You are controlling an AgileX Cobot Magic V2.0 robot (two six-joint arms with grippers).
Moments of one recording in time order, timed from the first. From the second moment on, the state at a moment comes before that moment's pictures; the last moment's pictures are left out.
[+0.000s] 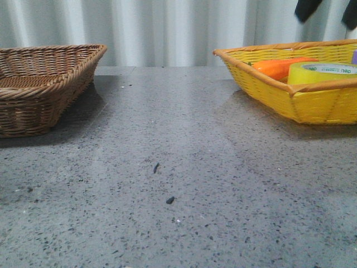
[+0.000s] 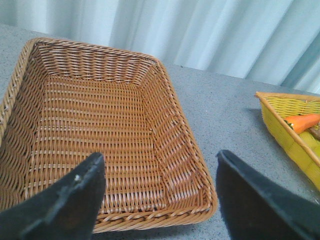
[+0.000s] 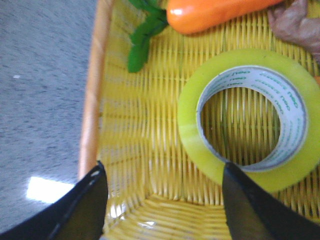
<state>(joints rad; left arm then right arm) -0.13 0.55 -0.66 -0.37 0.51 0.00 0.16 1.42 -1.30 0.12 0.93 0.02</state>
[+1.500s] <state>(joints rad) -0.13 0.61 -0.66 -0.37 0.51 0.00 0.54 1.74 -1.72 0.11 0.88 0.00</state>
